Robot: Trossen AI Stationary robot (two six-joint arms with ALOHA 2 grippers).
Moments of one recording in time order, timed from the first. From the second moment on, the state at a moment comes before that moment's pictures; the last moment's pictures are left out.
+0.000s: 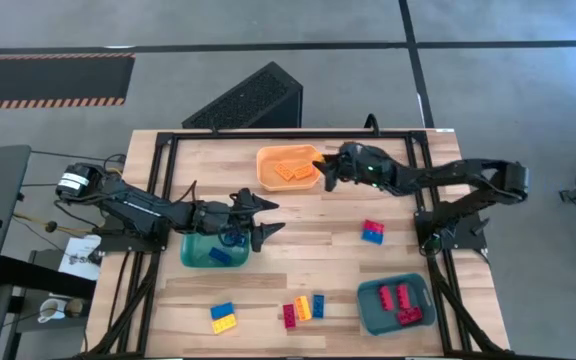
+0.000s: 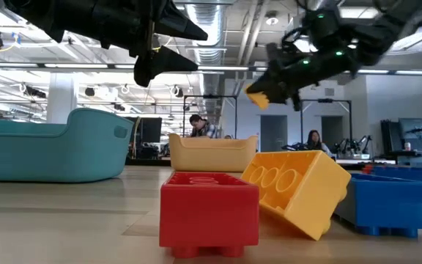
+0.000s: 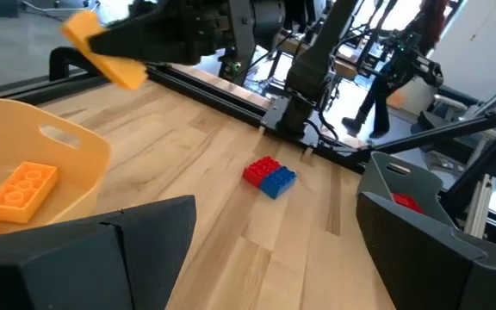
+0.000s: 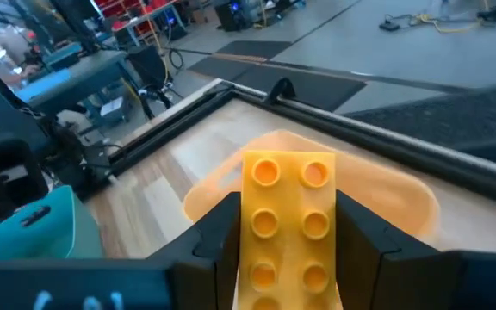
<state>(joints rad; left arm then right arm) -0.16 1.39 0.60 0.60 -0.36 -0.43 -0.37 1.39 0.58 0.60 0.10 0.40</state>
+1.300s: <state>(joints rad) -0.16 1.39 0.60 0.60 -0.32 -0.43 -0.37 1.63 0.75 0.62 -0.01 0.42</state>
